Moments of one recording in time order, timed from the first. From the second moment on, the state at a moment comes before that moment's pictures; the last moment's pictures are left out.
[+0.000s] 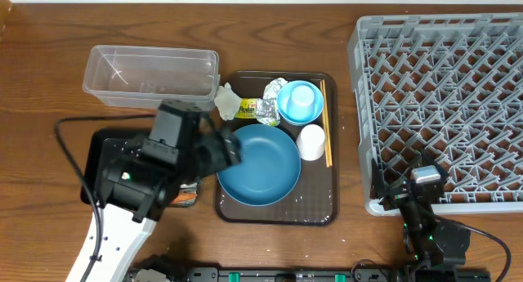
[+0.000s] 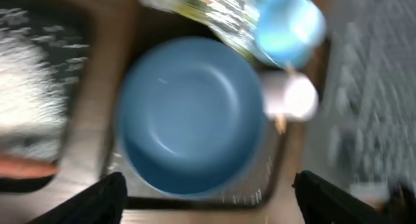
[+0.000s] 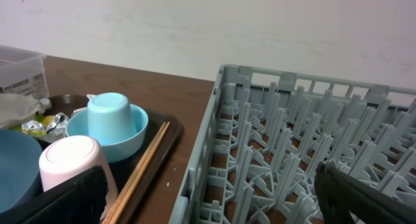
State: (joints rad) left arm -0.40 1.08 1.11 -1.02 0.19 -0.69; right arm -0.02 0.01 0.01 -0.05 -0.22 -0.07
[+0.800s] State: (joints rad) left arm -0.53 1.35 1.24 -1.07 0.10 -0.53; right arm -0.02 0.01 0.01 -0.05 -0.22 -0.07
